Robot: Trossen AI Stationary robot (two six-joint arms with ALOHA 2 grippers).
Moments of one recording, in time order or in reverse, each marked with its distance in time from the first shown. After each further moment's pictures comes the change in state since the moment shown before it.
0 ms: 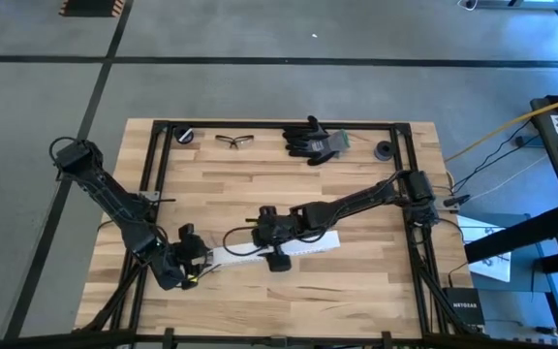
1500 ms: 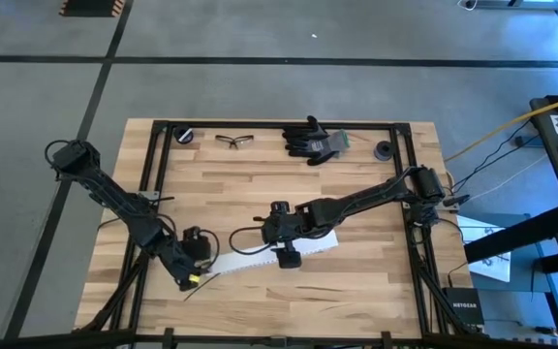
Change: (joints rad) left arm 0.131 -0.013 0.015 0.022 0.310 0.126; right arm 0.013 -0.085 -0.001 -0.246 0.072 0.036
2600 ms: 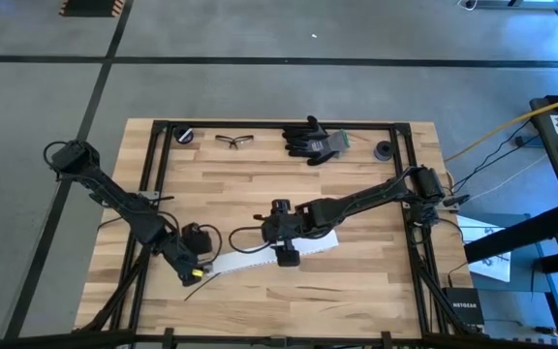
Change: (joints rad) left arm 0.040 -0.005 0.001 -0.056 0.018 -0.051; right arm 0.000 0.001 -0.001 -0.001 0.051 0.018
